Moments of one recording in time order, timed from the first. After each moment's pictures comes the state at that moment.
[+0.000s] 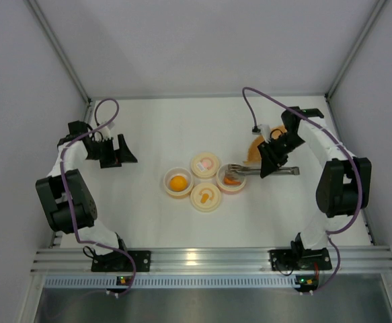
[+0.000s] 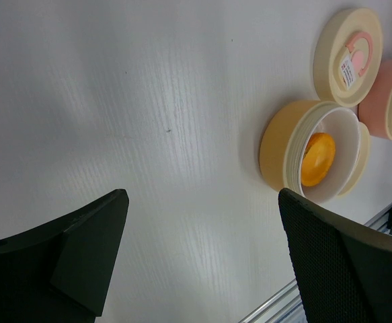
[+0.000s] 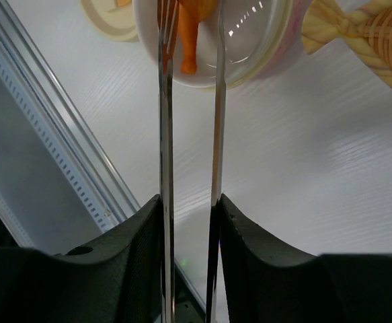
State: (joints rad) left arm 0.32 1.64 1.18 -0.74 0.72 0.17; right arm 0.11 1.73 1.43 -1.33 -0.66 -0.70
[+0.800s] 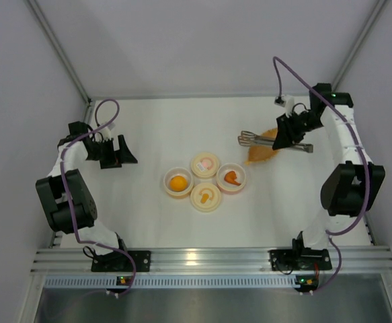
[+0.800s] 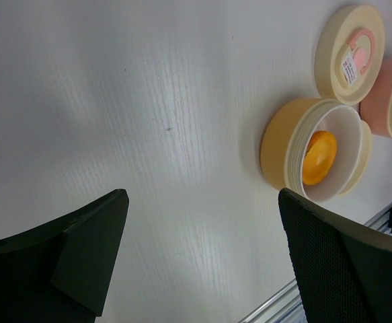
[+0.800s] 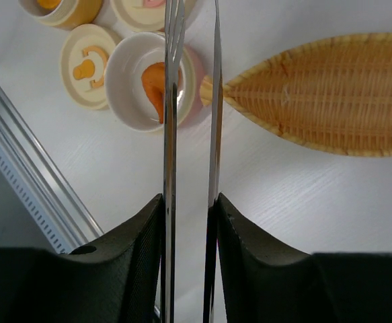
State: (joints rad) left arm 0.32 1.64 1.17 -0.74 0.72 0.18; right arm -0.01 1.74 1.71 -1.33 -0.71 -0.68
